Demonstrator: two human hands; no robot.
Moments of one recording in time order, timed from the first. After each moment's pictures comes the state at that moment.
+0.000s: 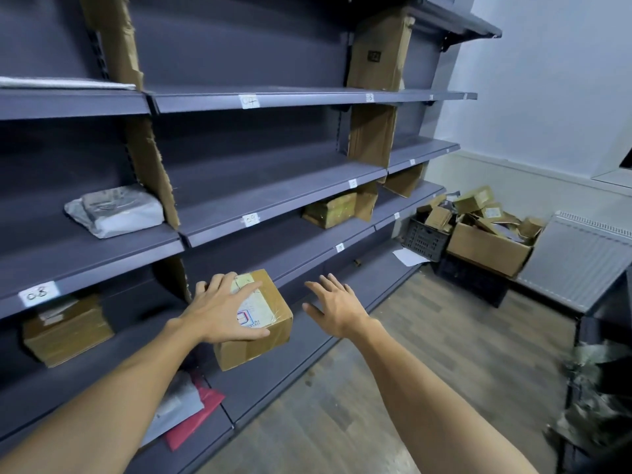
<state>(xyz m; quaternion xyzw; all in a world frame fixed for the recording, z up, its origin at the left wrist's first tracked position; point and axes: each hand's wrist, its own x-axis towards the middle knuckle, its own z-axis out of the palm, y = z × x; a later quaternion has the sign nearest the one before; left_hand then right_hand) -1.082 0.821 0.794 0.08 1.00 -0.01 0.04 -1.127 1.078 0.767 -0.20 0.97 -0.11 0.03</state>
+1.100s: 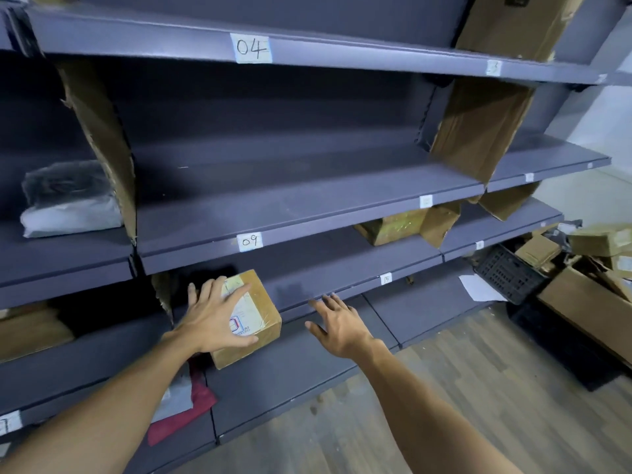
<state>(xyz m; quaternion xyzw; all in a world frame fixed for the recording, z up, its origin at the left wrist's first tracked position) -1.302 0.799 0.682 -0.10 0.99 0.06 0.05 -1.405 1.063 0.676 -0.33 0.93 -0.08 0.14</state>
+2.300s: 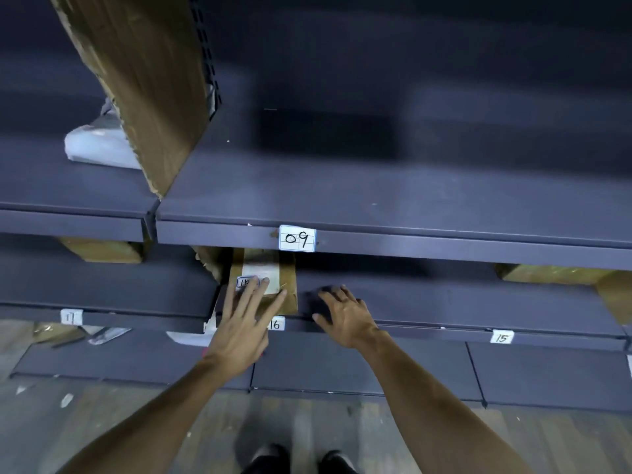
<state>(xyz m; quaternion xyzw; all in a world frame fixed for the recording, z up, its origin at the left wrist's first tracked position) -1.319 0.806 0.550 -0.21 0.97 -0.09 -0.05 -1.527 0.935 0.566 -0.51 0.83 -0.04 0.24</state>
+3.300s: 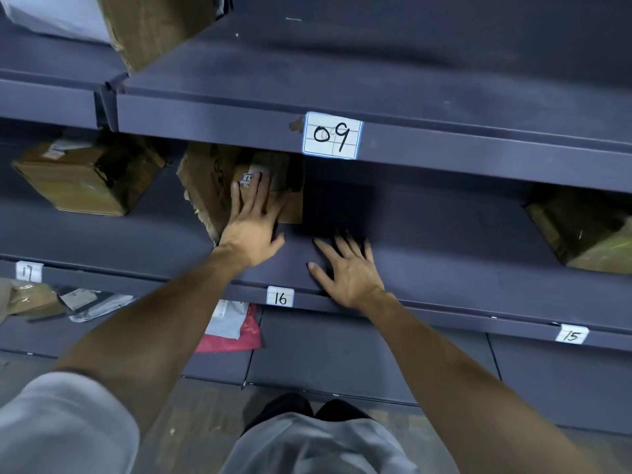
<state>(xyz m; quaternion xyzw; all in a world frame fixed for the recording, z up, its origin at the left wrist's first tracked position) -1.406 0.690 0.511 -0.28 0.95 -0.09 -0.11 -1.549 0.876 0.486 -0.56 0.82 -0.08 0.07</state>
